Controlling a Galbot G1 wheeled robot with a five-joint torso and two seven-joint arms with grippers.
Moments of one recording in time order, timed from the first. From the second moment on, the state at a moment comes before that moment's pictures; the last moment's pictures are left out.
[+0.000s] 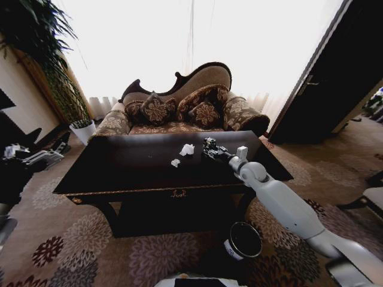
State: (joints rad) left arm 1.60 -1.03 -1.46 -2.35 -1.13 0.24 0.35; right arm -0.56 0.86 -0.04 1.61 0.88 -0.27 -0.06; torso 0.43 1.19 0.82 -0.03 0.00
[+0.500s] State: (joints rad) left arm 1.60 -1.03 -1.46 -2.35 -1.13 0.23 0.35; right arm -0.57 0.86 -0.03 1.63 0.88 -0.27 -0.06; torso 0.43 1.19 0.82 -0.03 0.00
